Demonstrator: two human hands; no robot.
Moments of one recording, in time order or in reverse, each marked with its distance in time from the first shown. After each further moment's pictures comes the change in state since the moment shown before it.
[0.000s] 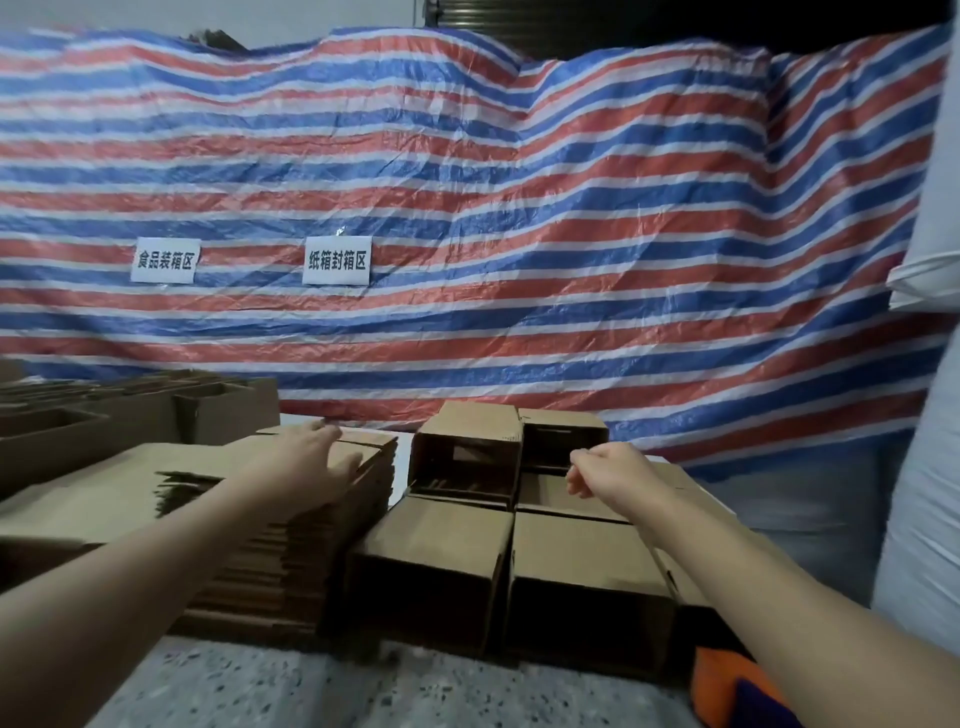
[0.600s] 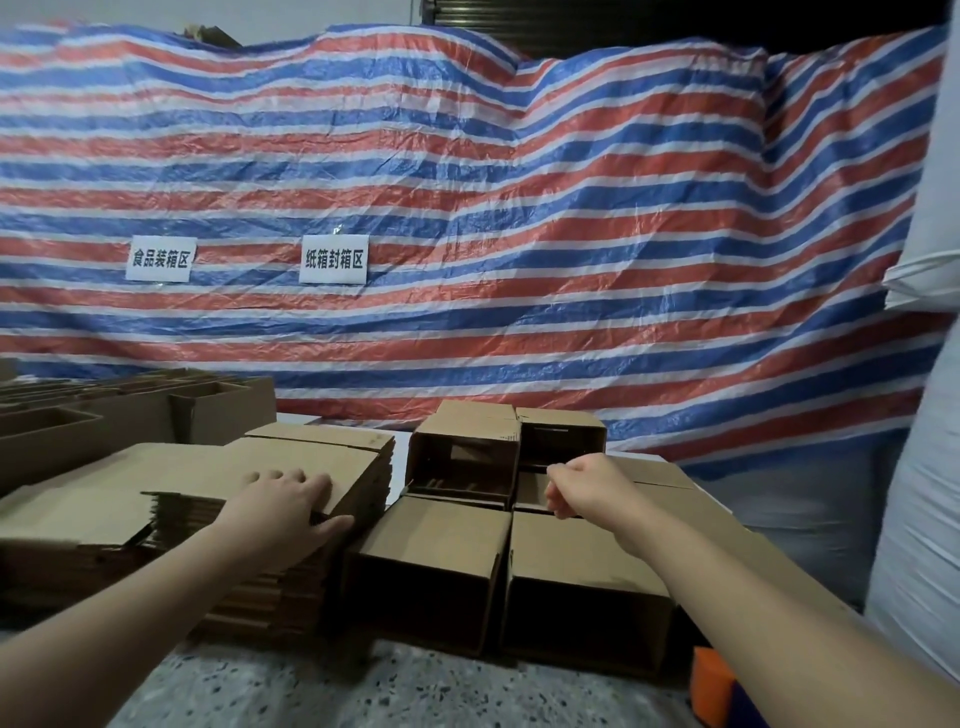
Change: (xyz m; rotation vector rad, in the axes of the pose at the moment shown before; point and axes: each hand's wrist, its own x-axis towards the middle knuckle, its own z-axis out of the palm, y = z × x) left_hand -0.031 -0.011 0.024 0.311 -0.156 0.063; right_hand -0.003 0.000 0.019 -0.015 -0.094 -0.009
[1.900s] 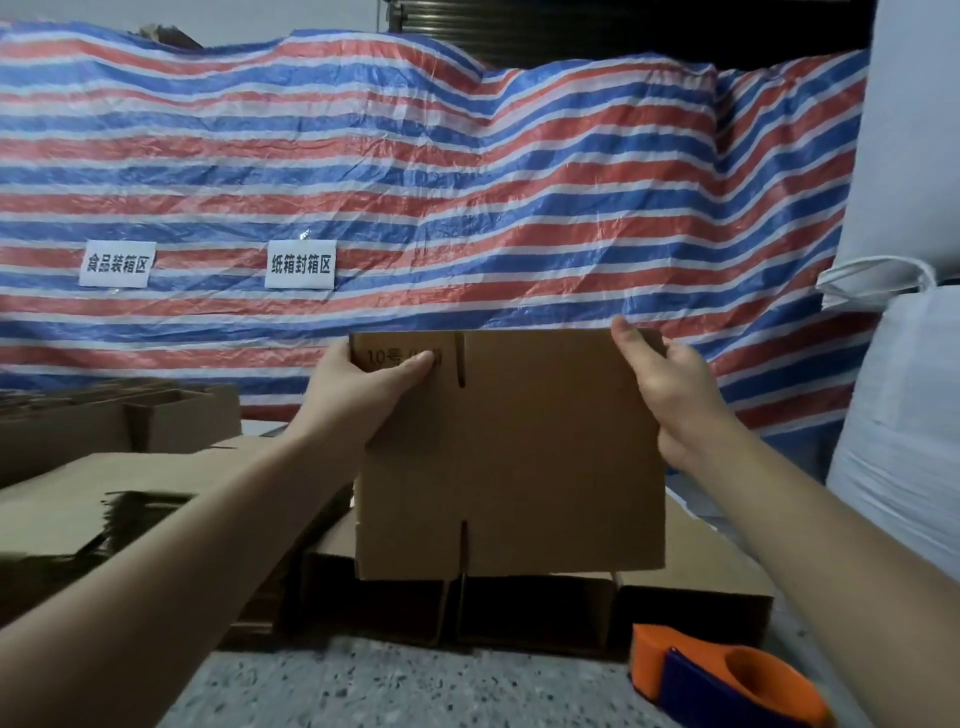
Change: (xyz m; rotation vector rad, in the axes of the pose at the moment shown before) left_hand -0.051 0.114 -0.178 -1.753 0.322 -0.114; right_hand -0.054 -0.042 -0.120 0.537 0.313 -0.283
